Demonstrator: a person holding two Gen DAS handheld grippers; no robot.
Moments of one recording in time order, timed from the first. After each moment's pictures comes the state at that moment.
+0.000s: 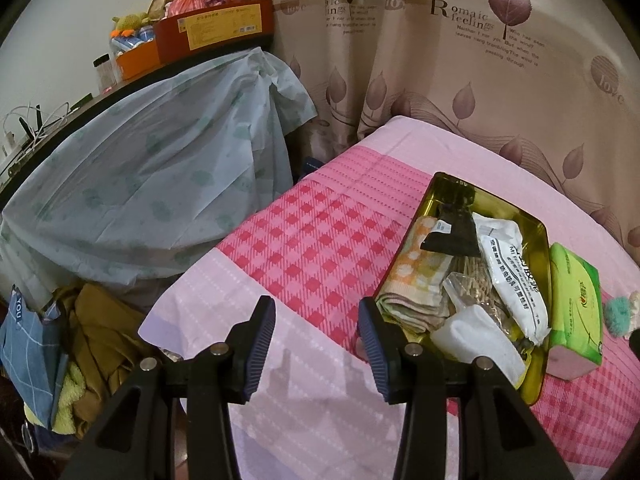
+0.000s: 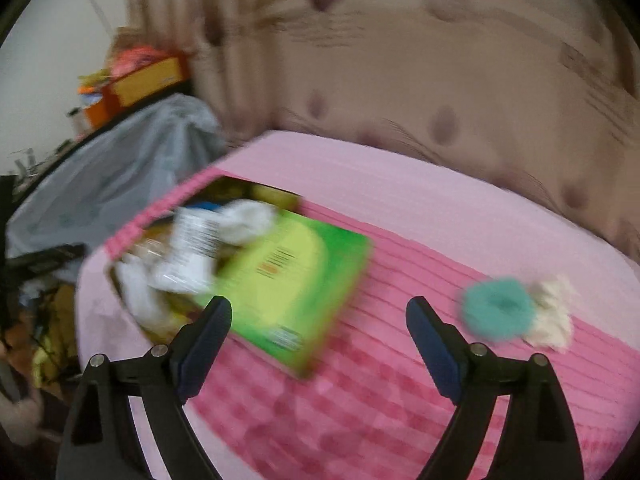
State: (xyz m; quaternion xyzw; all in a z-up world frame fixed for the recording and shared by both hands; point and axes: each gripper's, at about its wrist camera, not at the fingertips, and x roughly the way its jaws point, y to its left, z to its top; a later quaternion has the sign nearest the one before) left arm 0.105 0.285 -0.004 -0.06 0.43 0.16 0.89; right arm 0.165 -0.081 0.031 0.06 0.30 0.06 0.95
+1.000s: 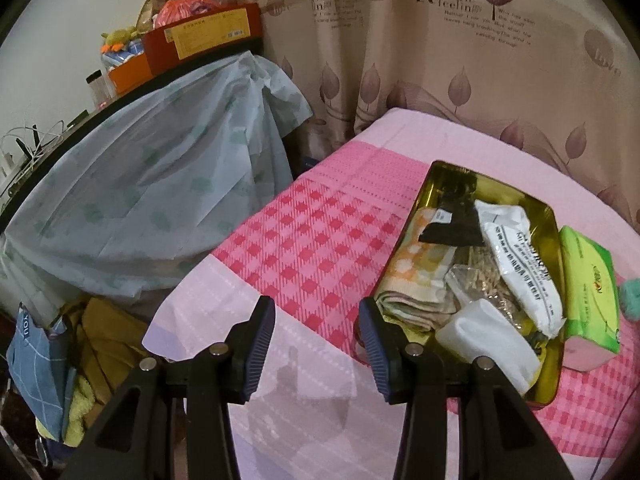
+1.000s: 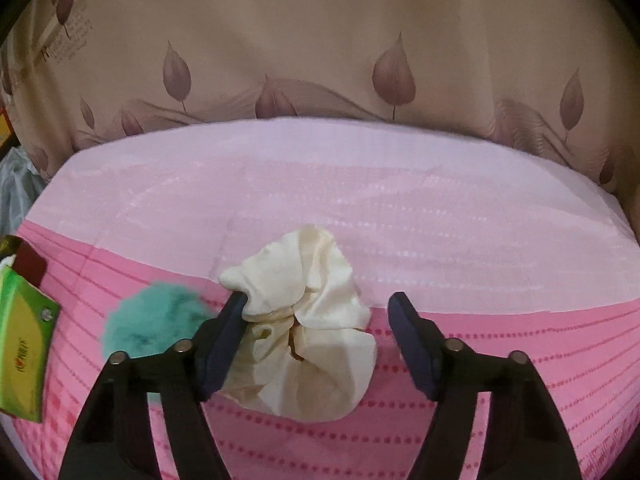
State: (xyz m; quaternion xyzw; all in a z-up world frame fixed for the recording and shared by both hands) left arm 0.116 0.276 -0.019 -0.02 0.44 0.17 0.88; right arm 0.218 -0.309 -0.084 0.15 0.36 -0.15 0.91
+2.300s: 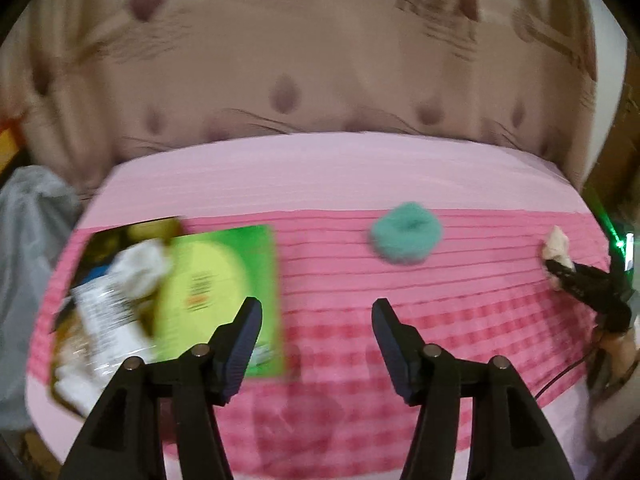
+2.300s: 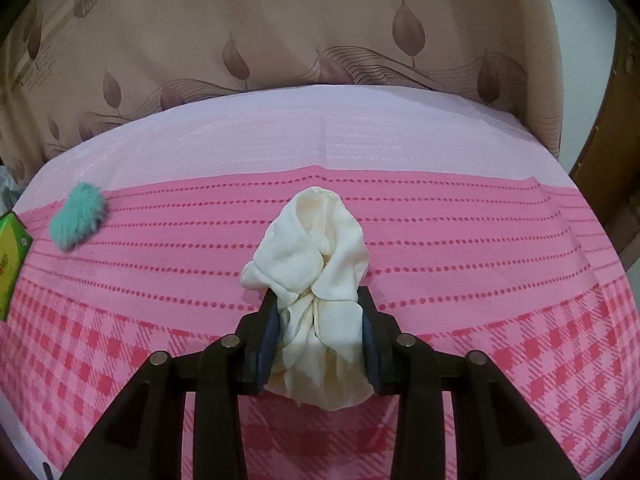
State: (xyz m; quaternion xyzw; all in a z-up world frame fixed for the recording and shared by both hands) left arm 0.145 -0.030 -0.012 0.08 0.44 -0.18 0.88; right arm 0.049 -0.382 -0.109 0.18 0.36 -0.22 0.89
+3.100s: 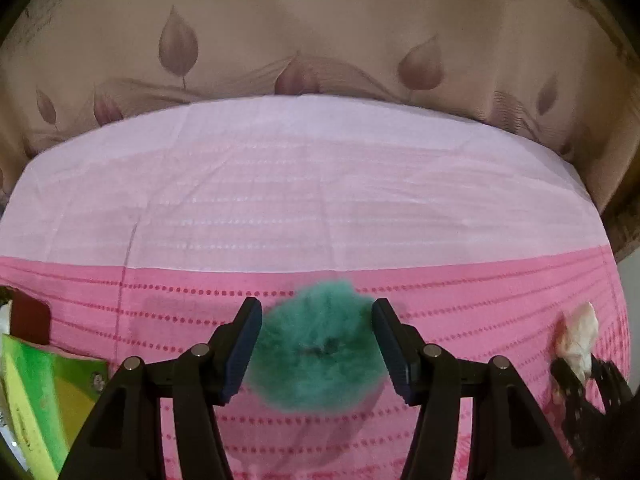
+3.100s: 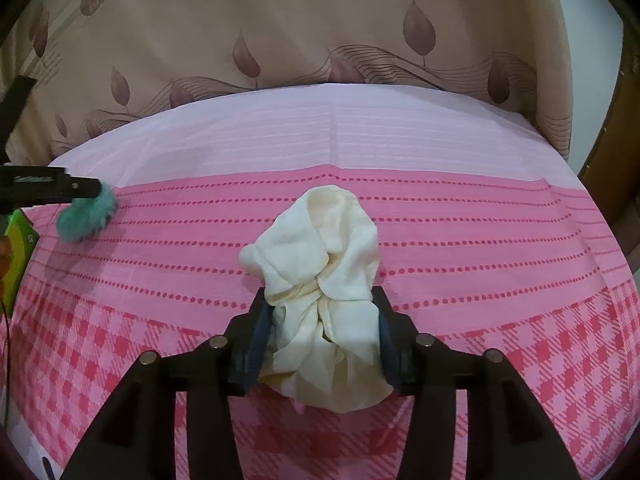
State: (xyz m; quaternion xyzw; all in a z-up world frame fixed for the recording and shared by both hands) left arm 0.271 -0.155 -0.079 0.06 0.53 -0.19 0.83; right arm 0.048 -0.379 -0.111 0.18 0.36 -0.21 0.89
